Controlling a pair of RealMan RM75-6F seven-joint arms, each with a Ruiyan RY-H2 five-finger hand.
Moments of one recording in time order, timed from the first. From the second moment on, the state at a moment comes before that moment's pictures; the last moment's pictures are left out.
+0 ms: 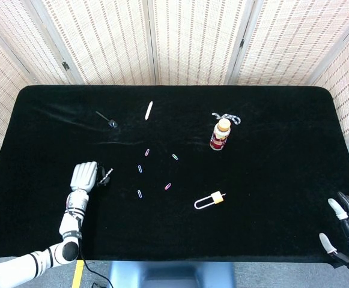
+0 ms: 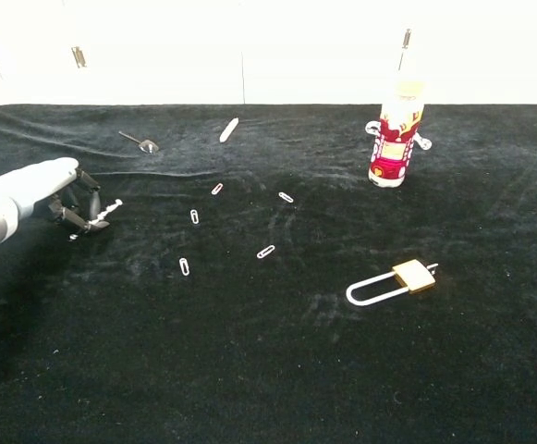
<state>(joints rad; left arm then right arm) -0.61 -1.69 -0.29 -1.31 0.89 1.02 0.41 -0.12 -1.10 -0.05 -1.47 -1.82 1.87 0.17</state>
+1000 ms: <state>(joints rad) -0.67 -1.86 -0.18 -1.39 0.98 1.16 0.78 -0.15 -1.10 -0.06 -1.41 -1.85 1.94 0.26</state>
